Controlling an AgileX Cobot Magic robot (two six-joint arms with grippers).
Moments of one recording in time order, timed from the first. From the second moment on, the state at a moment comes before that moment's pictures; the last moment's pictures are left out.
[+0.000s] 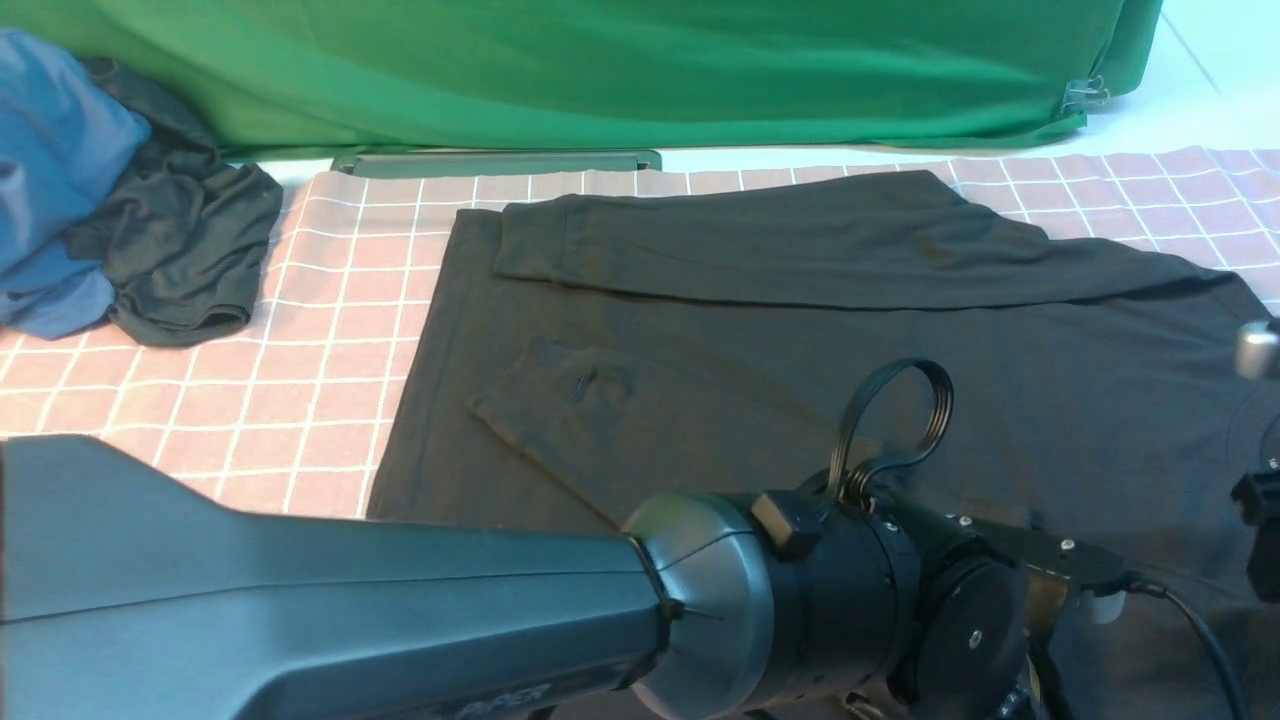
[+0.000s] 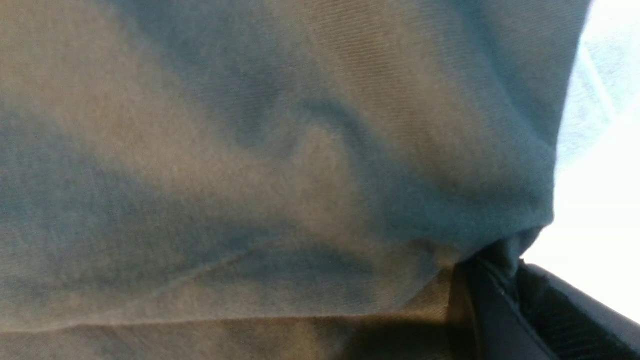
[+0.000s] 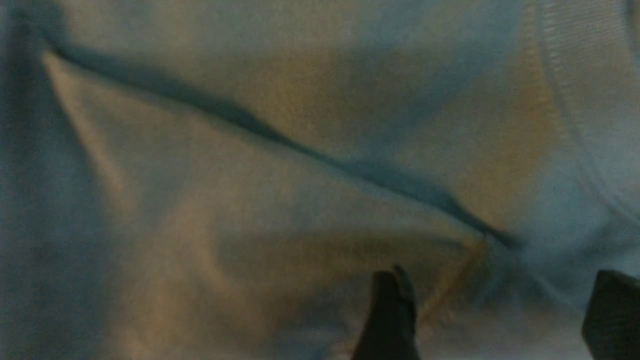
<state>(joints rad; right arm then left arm) -0.15 1.62 -0.92 0.01 0.97 -0.08 -1.11 1.97 -1.33 -0.43 0.58 -0.20</state>
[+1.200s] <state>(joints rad) -0.15 1.56 -0.92 -0.13 1.21 0.00 -1.15 1.98 -1.33 -0.47 0.60 -0.22</state>
